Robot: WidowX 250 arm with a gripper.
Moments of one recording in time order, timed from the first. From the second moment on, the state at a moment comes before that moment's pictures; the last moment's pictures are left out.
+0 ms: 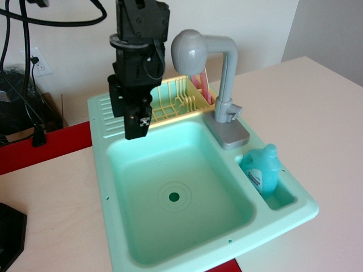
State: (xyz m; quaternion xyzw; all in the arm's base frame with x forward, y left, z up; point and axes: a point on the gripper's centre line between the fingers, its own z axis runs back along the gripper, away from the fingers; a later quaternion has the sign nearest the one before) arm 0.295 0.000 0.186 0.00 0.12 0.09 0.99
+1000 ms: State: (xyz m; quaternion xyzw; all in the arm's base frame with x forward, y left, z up) arm 0.240 0.028 0.233 -0.03 0.07 0.12 0.99
